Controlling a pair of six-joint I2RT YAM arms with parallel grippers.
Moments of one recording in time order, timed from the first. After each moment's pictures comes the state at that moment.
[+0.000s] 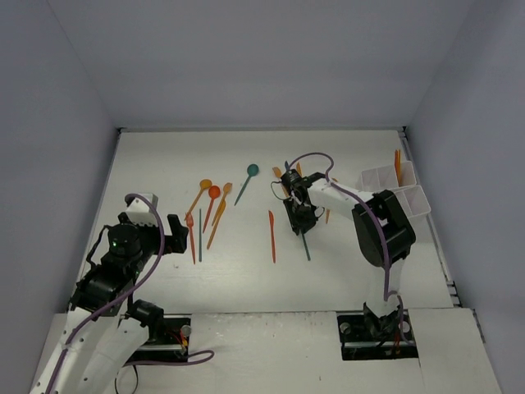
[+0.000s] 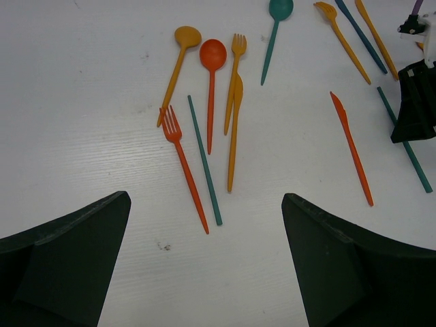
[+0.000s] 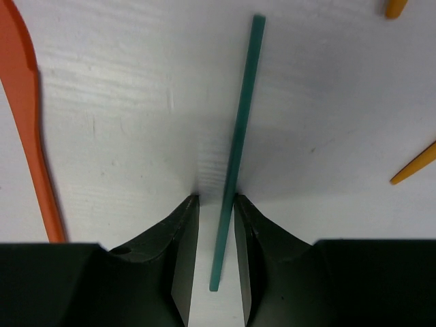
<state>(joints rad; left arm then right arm) -0.35 0.49 0.72 -0.67 -0.11 -0.25 0.56 1.92 1.26 -0.73 0.06 0.30</state>
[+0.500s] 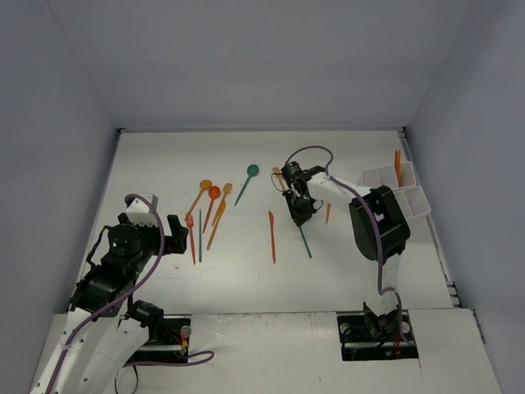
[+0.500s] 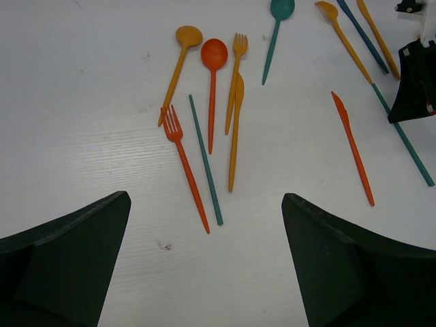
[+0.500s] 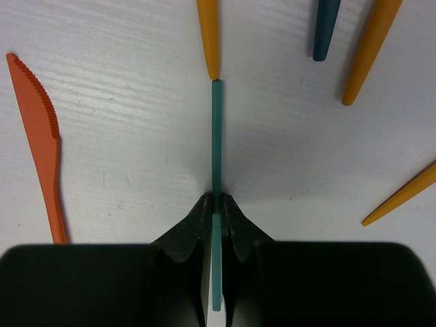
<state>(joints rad) -0.35 0.49 0.72 -0.67 -0.12 -0.25 0.52 1.99 1.36 -0.73 0.06 0.26</state>
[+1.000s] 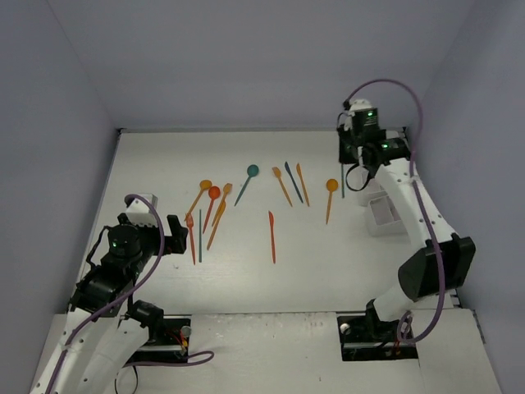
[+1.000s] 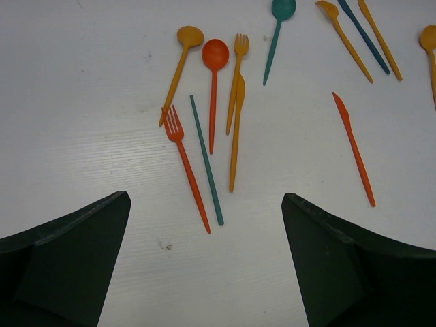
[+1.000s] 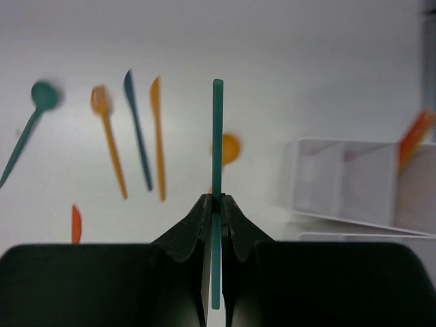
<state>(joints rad) -0.35 0.49 0.72 -0.67 -0.12 -0.25 0.26 1.57 1.54 -0.70 0.10 0.11</state>
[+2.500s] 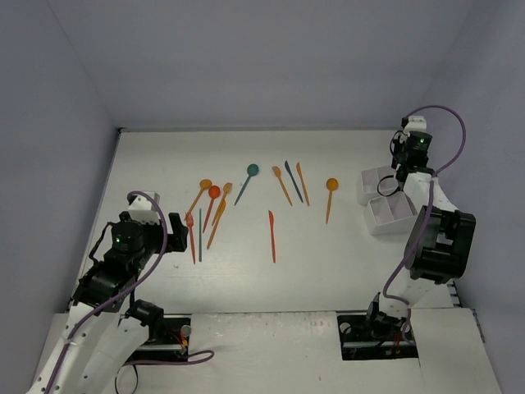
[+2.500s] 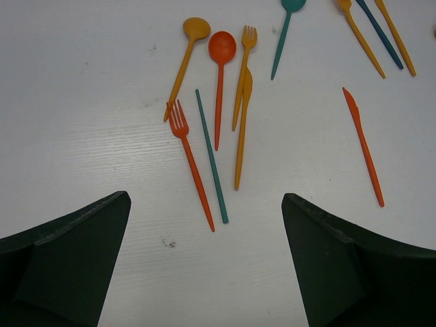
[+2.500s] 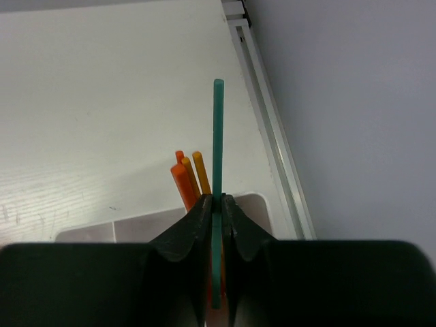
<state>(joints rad) -0.35 0.52 0.72 -0.67 -0.13 -0.25 -0.23 1.70 1.17 0.06 0.10 -0.16</state>
